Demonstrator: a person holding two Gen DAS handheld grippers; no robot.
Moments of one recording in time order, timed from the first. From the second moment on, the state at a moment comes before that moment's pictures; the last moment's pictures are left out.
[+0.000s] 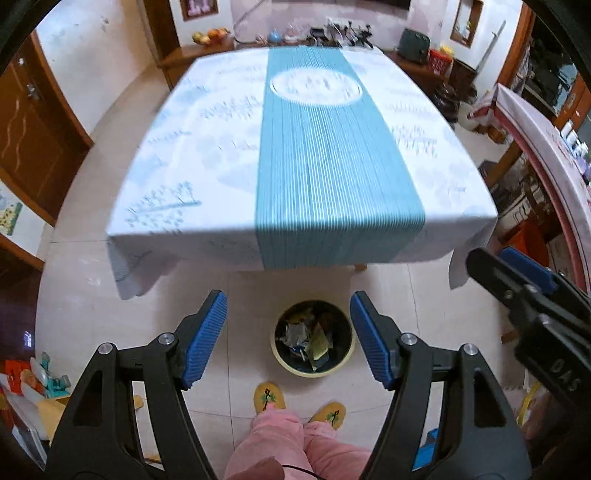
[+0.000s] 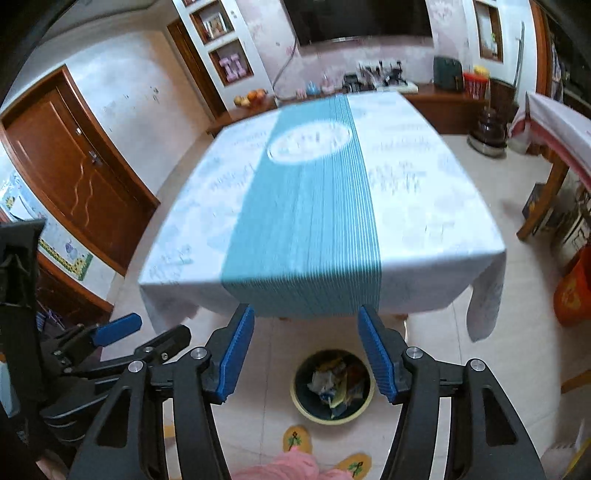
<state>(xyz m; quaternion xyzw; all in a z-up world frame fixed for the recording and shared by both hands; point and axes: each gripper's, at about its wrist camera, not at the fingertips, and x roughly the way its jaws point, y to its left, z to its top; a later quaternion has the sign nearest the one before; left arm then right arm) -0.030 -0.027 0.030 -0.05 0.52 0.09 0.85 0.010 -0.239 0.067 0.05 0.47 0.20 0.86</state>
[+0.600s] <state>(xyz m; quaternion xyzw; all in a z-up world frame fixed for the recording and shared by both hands) -0.027 -0.029 0.099 -0.05 0.46 0.11 0.88 -0.002 -0.221 0.138 0.04 0.43 0.20 0.88</state>
